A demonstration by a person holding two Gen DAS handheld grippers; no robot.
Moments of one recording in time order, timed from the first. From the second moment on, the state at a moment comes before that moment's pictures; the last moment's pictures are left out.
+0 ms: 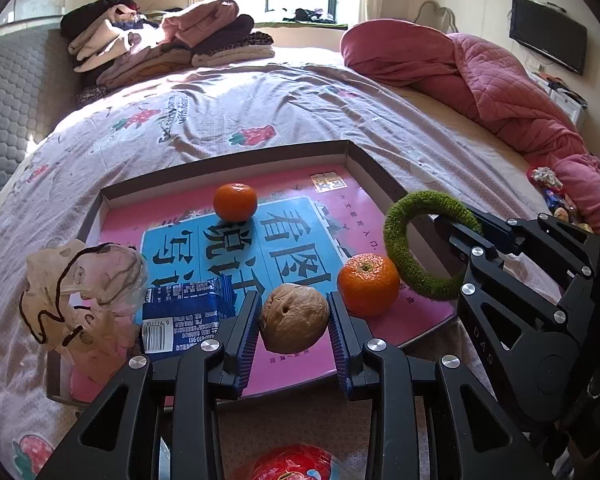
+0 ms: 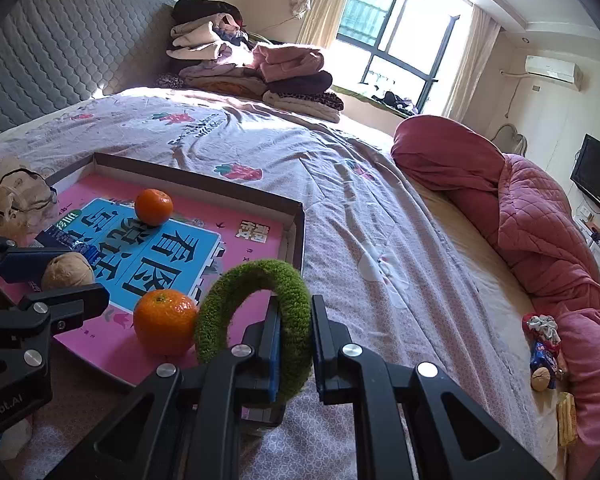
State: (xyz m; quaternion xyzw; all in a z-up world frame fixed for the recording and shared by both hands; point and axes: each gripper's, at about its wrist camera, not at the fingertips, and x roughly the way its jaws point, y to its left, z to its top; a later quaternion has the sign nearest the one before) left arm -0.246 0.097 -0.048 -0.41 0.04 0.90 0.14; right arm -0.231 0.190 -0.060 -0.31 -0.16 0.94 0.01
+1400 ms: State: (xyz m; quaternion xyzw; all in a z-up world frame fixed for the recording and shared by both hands) left arm -0.255 0.088 -0.060 -0.45 0.02 0.88 0.14; right arm -0.236 0.202 -0.060 -0.33 -0.12 0.94 0.01
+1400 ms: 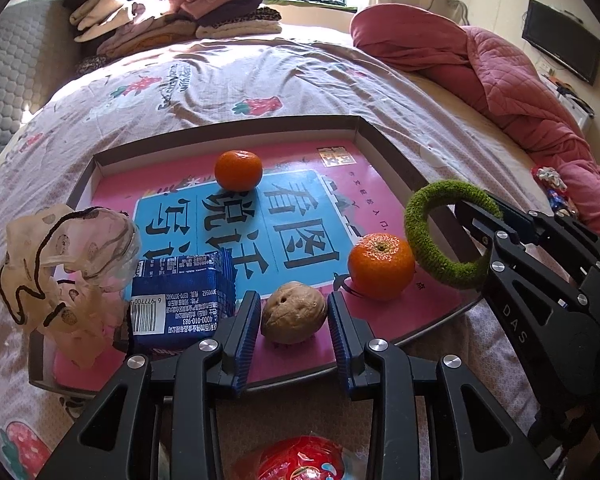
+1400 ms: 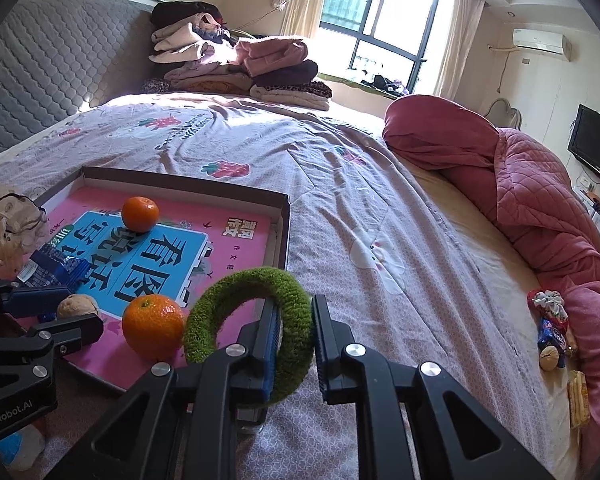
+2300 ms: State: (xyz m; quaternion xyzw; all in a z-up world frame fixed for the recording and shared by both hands) left arm -0.245 0.082 -0.045 -0.43 0.01 0.89 0.13; right arm -0.232 0.204 -0.049 -0.33 -0.07 0.94 -0.02
